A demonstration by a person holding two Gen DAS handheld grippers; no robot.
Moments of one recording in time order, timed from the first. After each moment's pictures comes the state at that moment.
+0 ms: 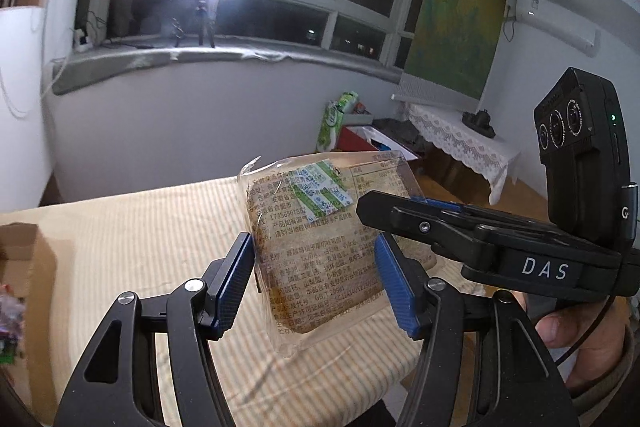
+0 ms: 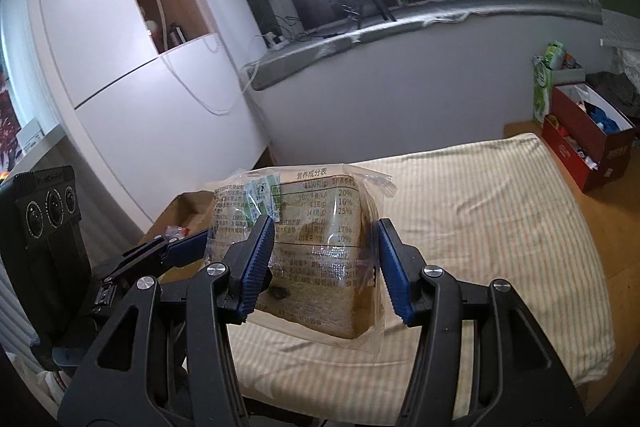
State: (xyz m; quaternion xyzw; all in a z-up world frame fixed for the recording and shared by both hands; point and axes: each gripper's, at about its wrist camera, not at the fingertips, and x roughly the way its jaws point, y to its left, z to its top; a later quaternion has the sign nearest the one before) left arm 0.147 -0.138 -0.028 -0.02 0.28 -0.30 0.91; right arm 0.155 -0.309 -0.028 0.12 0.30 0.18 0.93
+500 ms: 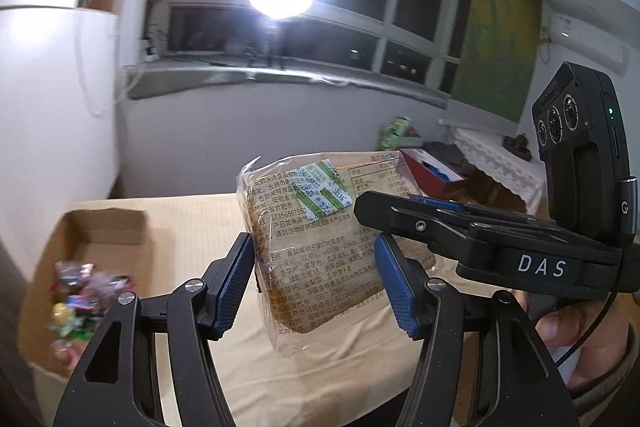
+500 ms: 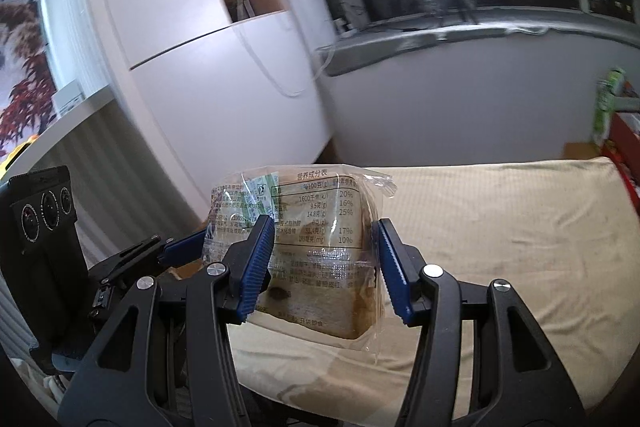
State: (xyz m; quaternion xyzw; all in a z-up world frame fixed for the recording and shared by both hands) left arm 0.118 -0.041 -0.015 -0.04 0.25 -0.21 0.94; right arm 0.156 -0.178 -0.017 0.09 0.29 0.28 0.91
